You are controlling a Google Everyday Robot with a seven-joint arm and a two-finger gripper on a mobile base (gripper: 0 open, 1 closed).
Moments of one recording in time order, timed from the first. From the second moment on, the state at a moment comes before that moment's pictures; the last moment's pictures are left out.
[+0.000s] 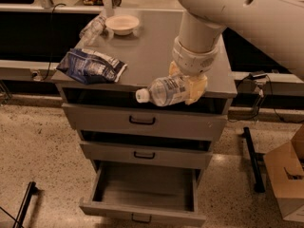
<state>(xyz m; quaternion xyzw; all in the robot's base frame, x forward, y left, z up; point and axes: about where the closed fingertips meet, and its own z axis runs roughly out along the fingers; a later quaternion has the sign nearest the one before) 0.548 -0.095 0.871 -0.86 0.50 -0.05 0.07</state>
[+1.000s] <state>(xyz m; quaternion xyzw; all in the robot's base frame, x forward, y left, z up) 0.517 -0.083 0.782 -0.78 0.61 0.07 0.11</state>
